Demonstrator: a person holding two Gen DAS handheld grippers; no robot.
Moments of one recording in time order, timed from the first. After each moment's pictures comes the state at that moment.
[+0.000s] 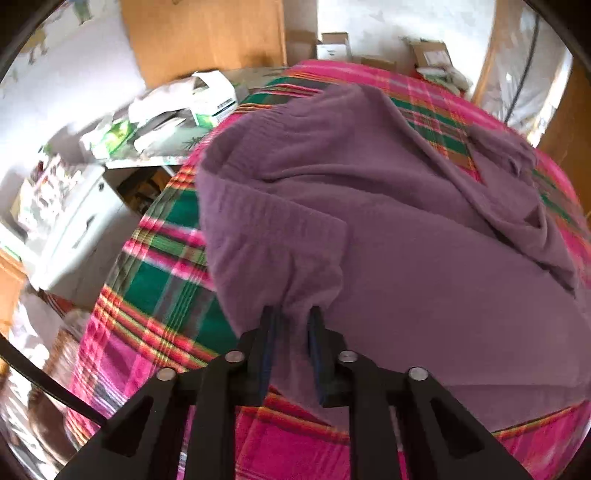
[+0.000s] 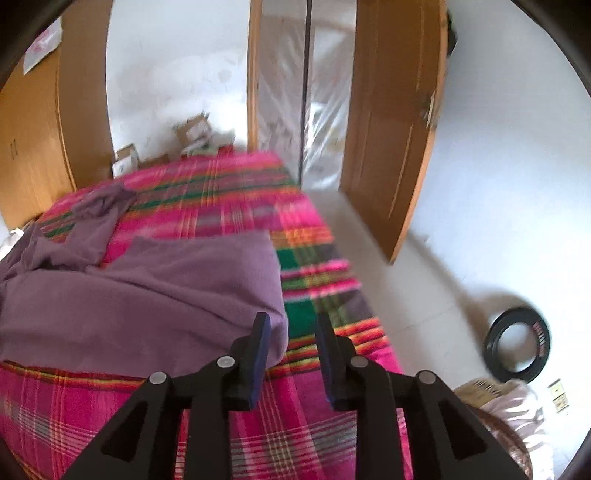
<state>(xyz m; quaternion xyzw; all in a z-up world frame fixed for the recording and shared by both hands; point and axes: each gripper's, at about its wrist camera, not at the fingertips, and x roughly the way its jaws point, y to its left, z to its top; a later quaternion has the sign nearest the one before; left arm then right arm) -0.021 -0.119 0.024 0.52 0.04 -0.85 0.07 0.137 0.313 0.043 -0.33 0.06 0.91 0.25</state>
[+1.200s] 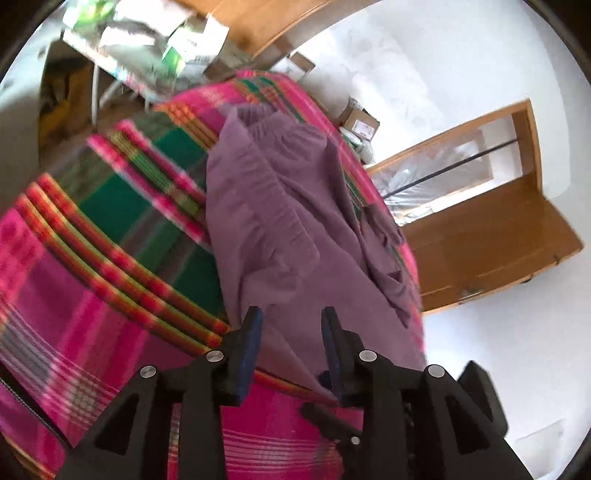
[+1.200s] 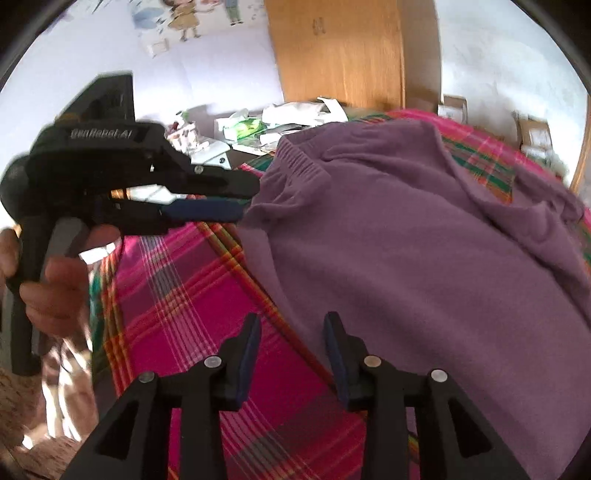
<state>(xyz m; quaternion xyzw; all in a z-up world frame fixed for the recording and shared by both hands) 0.016 -0.228 0.002 0.45 0.40 -0.78 -0.17 0.015 -0.006 0.005 -0.43 -0.04 0.84 -0.32</state>
